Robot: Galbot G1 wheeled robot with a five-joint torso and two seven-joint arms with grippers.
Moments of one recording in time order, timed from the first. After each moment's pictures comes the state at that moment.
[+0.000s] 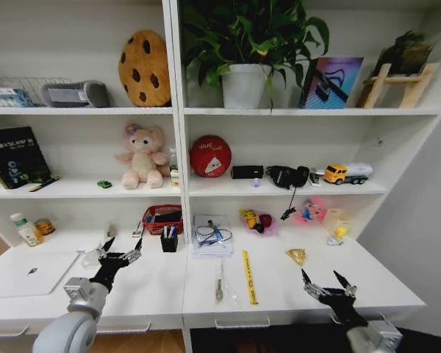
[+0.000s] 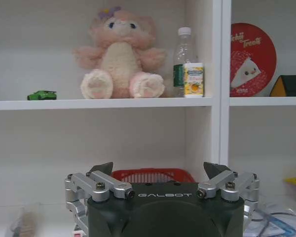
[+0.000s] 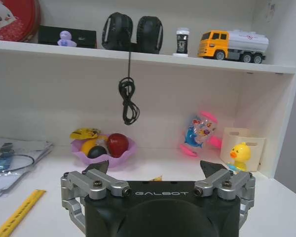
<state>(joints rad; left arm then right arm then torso) 1.58 -1.21 -0.80 -2.20 -0.43 0.22 0.04 -1.94 1.29 0.88 2.29 0.38 -0.12 0.03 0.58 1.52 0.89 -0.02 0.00</state>
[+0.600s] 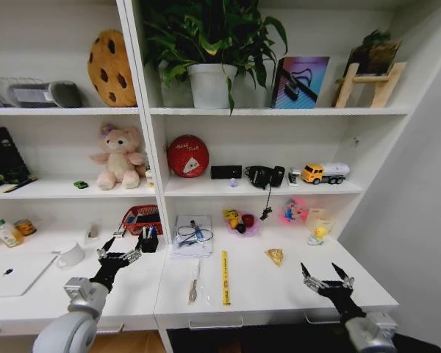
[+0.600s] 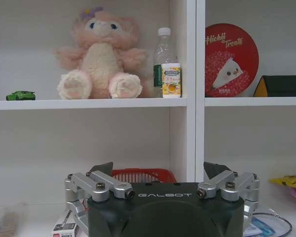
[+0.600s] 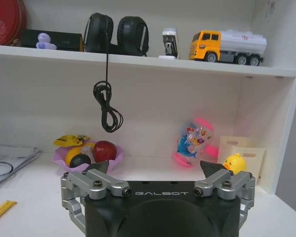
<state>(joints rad) 1.58 -1.21 -0.80 -2.20 -0.43 0.22 0.04 -1.77 1.19 0.90 2.16 0.46 -0.17 -0.03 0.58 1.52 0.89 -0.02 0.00</state>
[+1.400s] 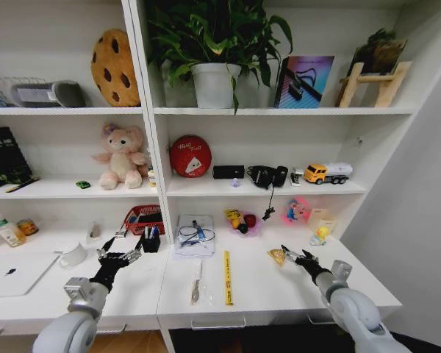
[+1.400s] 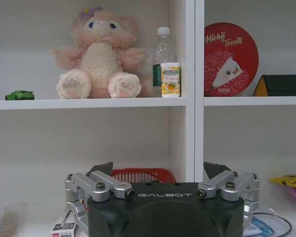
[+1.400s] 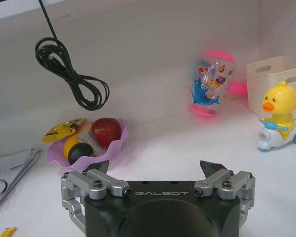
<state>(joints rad) 1.58 -1.21 -0.80 -2.20 -0.43 0.22 0.04 -1.38 1.04 0.69 1.87 0.84 -0.41 0.11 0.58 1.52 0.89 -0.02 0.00</state>
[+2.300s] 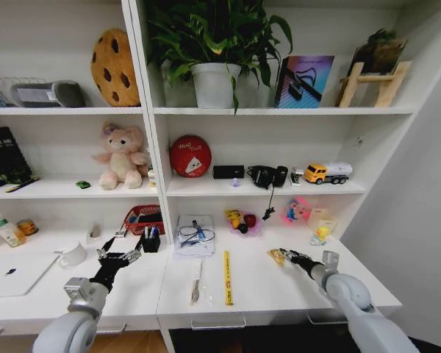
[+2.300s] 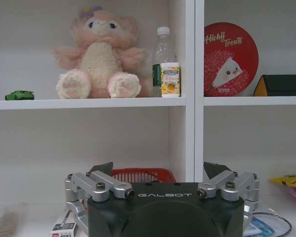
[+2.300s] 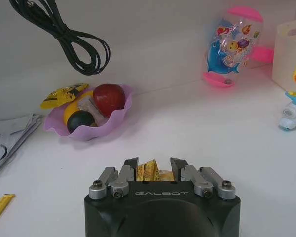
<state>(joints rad) 1.58 -1.21 -0.80 -2.20 -0.43 0.22 0.04 -1.26 0.97 0.62 1.74 0.85 -0.55 0.04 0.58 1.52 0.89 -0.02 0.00</state>
